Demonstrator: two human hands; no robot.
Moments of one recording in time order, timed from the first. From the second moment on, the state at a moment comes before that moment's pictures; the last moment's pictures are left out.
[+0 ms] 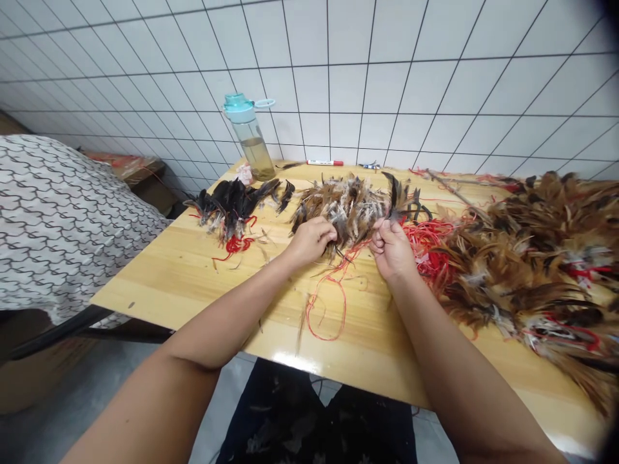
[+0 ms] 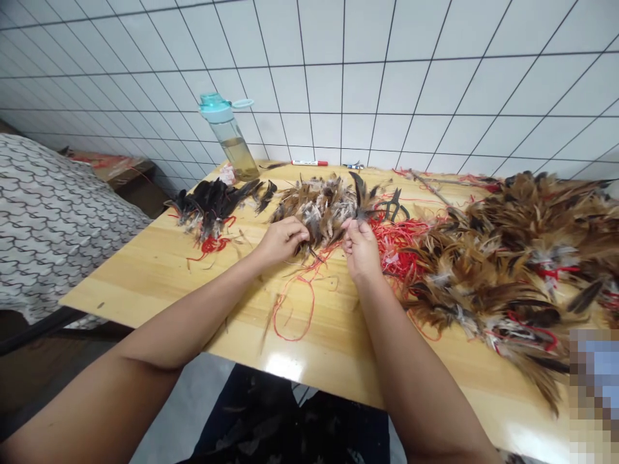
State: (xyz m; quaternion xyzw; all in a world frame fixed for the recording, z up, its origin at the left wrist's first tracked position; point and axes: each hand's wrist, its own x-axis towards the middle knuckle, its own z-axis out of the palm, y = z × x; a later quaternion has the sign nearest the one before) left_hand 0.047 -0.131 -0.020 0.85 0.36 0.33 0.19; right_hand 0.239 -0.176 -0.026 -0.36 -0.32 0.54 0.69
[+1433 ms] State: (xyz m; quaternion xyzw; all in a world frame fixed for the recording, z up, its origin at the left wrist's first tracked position) left_hand 0.041 -0.149 0.008 0.79 0.35 0.46 0.17; right_hand 0.248 -0.186 0.000 -0.39 -0.38 0.50 0.67
